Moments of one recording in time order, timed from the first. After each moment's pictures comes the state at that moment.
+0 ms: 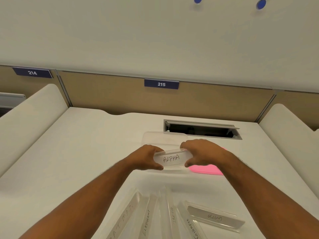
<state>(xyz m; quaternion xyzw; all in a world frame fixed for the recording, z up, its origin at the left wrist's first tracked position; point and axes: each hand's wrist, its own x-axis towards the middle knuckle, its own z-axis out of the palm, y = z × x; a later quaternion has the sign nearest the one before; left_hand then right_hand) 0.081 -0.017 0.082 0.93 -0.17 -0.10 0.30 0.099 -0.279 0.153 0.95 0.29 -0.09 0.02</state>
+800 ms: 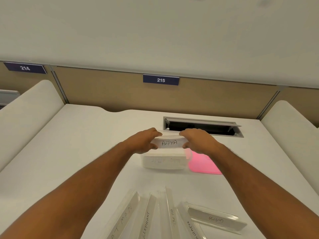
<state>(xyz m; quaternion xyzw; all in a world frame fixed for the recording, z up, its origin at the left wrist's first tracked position) 0.140 -0.008 0.101 0.96 -0.20 -0.07 0.18 0.145 -0.265 0.144 0.97 0.25 -0.03 0.01</state>
